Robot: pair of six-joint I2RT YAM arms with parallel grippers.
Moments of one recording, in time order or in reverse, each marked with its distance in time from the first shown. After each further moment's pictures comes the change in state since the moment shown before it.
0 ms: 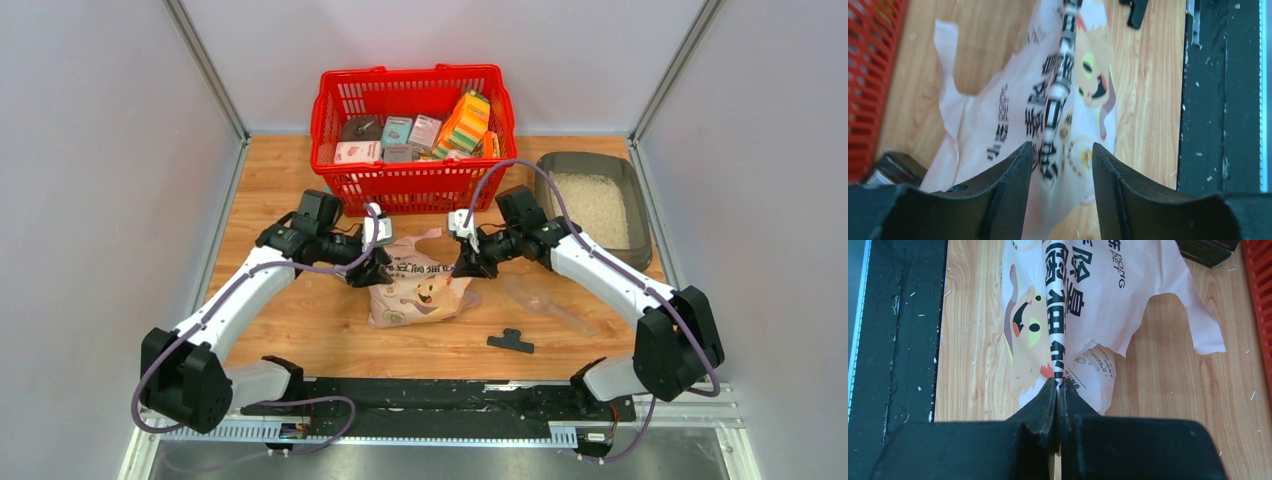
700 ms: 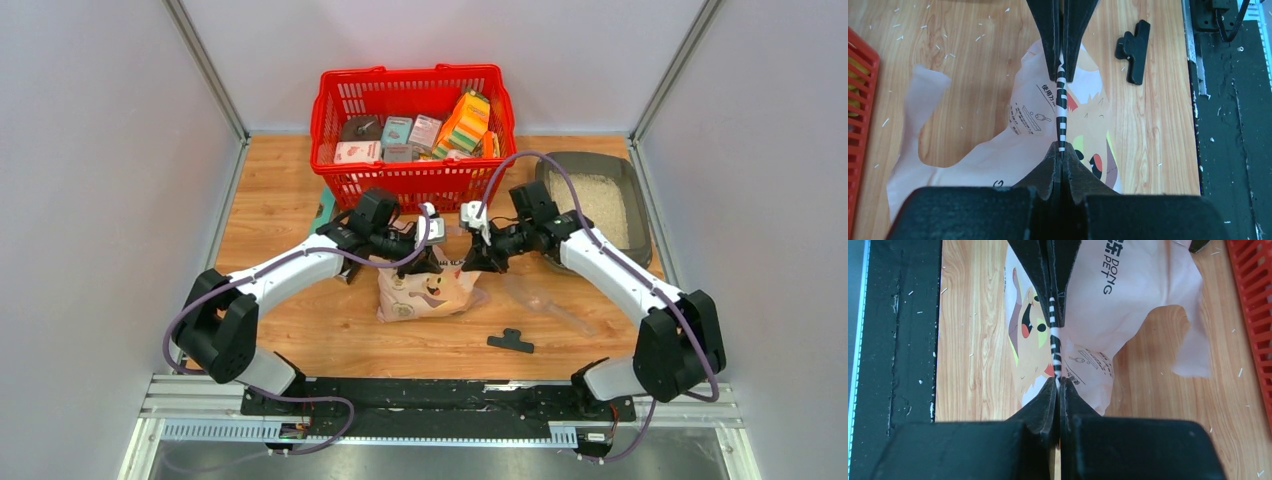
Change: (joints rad) left arm -0.262 0.243 0.042 0.447 -0.072 -0.234; right arm -0.074 0.006 0.035 -0.074 -0.021 -0.028
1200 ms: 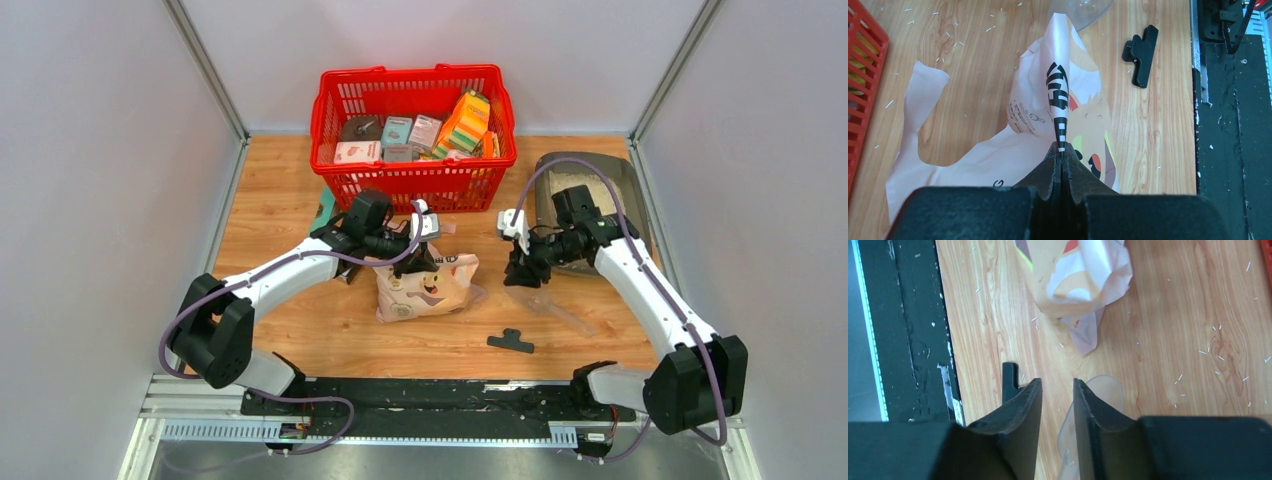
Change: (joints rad) left arm 0.018 -0.030 -0.048 0.072 -0.018 -0.091; right arm -0.198 -0.157 0.007 -0.390 0.050 -0.182
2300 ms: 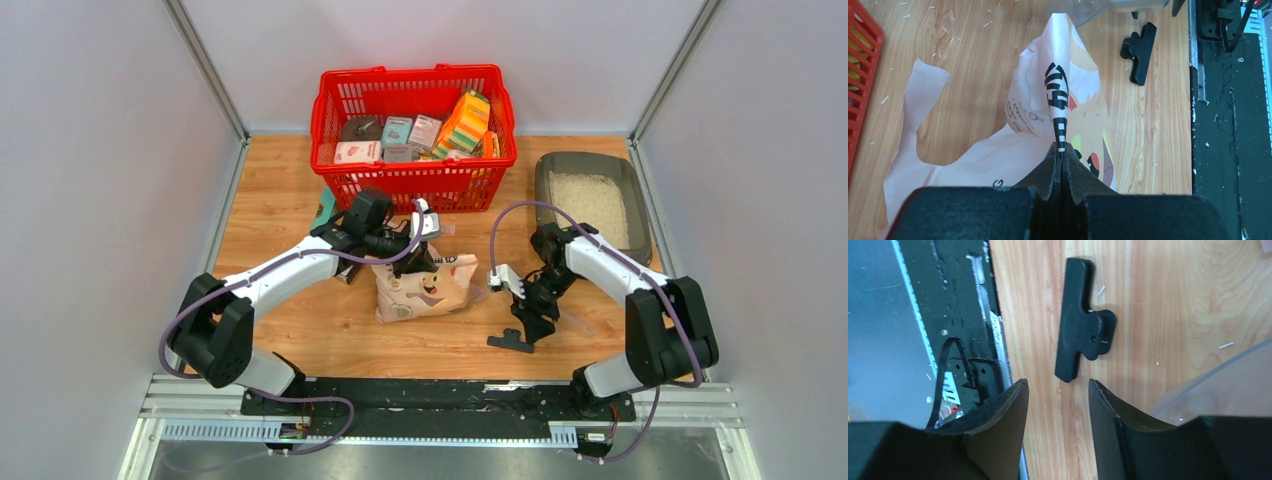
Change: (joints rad) left arm 0.000 0.003 0.017 -0.041 -0.003 0.005; right arm 0.045 0.187 -0.174 -0.255 0.208 -0.254
